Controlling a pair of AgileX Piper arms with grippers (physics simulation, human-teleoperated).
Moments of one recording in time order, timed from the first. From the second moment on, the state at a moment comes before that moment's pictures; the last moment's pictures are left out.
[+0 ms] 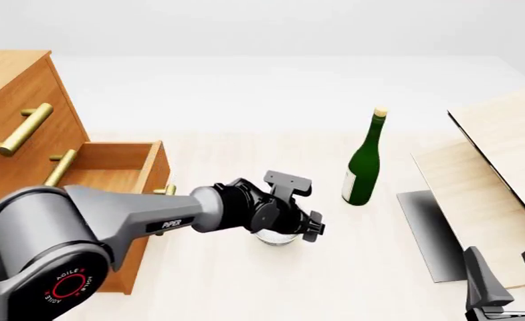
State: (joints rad) left arm -0.80 2.09 -1.37 0.27 -0.34; right arm 0.00 0.02 0.00 -0.01 0.01
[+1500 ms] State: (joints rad) left arm -0.82 2.07 -1.32 0.20 -0.36; right arm 0.00 0.01 0.00 -0.01 0.01
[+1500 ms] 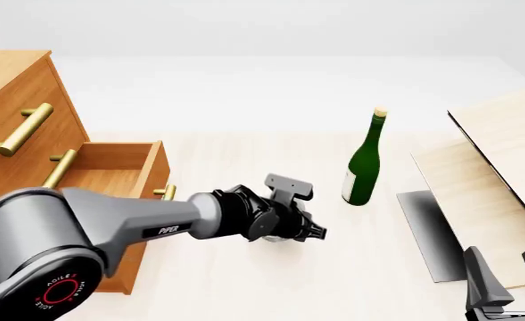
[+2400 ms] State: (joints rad) left arm -0.76 1.90 -1.37 0.25 -0.26; right arm 0.00 0.01 0.00 -0.01 0.01
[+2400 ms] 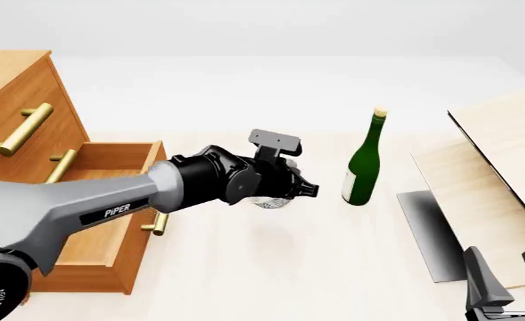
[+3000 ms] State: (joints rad) left arm -0.73 1.73 -1.26 0.21 -0.23; right arm 0.00 0.01 0.00 -0.01 0.01
